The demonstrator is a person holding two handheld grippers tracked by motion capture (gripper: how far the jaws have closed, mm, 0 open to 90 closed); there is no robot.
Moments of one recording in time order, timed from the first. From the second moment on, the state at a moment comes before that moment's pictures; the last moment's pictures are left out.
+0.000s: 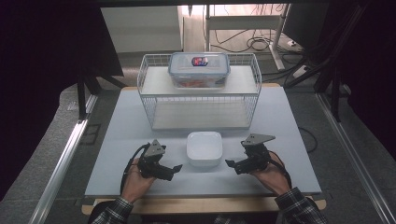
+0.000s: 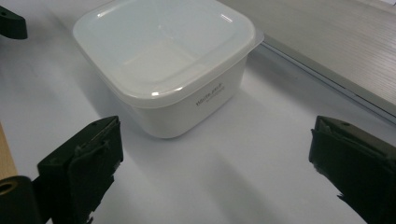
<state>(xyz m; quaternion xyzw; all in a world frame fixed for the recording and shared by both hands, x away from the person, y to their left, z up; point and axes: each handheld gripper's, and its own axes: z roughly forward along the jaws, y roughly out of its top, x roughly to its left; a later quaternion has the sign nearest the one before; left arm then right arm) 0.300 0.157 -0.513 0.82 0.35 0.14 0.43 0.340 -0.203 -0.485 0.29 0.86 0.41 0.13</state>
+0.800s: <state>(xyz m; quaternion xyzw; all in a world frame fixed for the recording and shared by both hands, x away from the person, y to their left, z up) 0.308 0.147 -0.494 0.84 0.34 0.12 0.42 0.342 -0.191 -0.471 0.30 0.86 0.39 0.12</state>
